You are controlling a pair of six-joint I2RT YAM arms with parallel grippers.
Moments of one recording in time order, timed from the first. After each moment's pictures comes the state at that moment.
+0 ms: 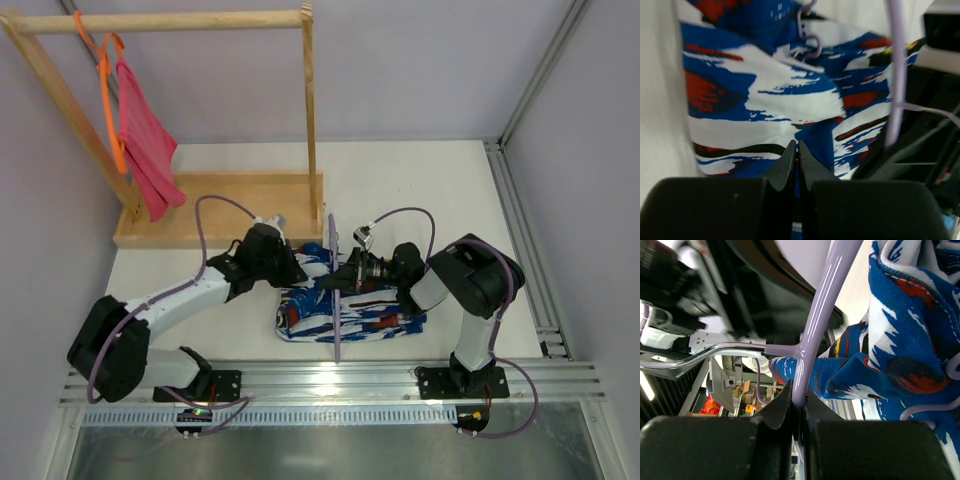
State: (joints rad) left arm -0.62 1.26 0.76 -0.22 0.13 -0.80; right arm 0.56 1.86 0.42 1.43 -0.89 1.35
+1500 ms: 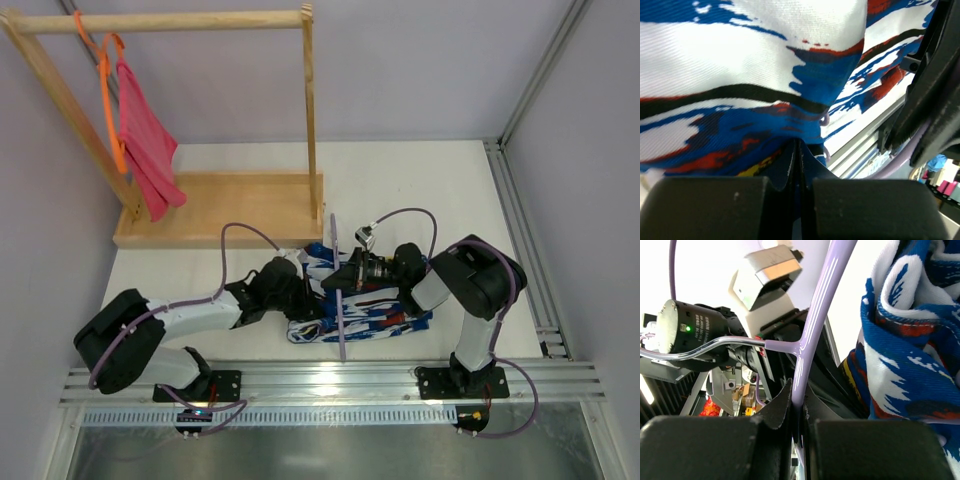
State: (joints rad) left arm -0.85 1.34 0.53 0.06 0.22 -0.93; right arm 0.55 1.85 0.41 1.42 -0.88 1.35
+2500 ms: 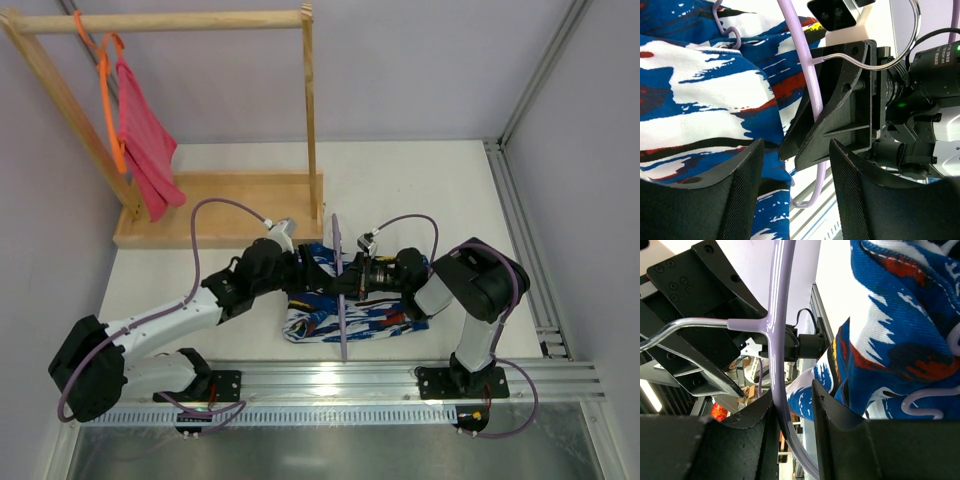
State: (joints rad) left arm -0.80 1.16 0.63 0.02 0.10 -0.83; right arm 0.56 1.82 0.35 1.39 -0.87 1.36
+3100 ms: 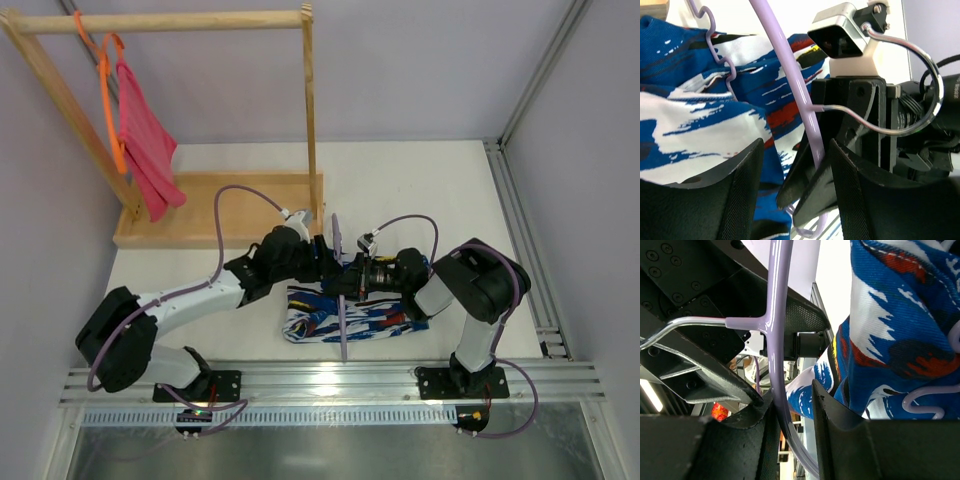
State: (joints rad) left arm -0.80 1.36 0.75 0.07 0.10 -0.78; right arm 0.56 1.82 0.35 1.39 -0.87 1.36
